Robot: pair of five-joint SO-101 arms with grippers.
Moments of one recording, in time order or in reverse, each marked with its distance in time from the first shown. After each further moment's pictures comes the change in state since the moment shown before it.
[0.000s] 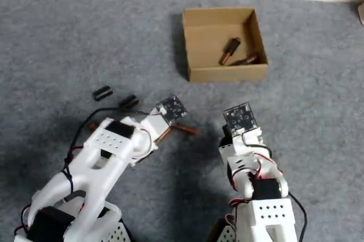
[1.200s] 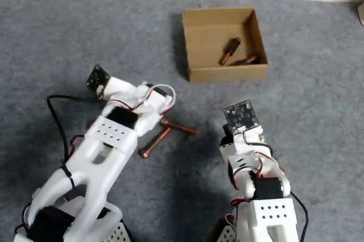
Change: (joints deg) left arm 1.9 0.0 -12.1 -14.5 112.5; right arm 0.0 0.0 -3.2 3.9 0.0
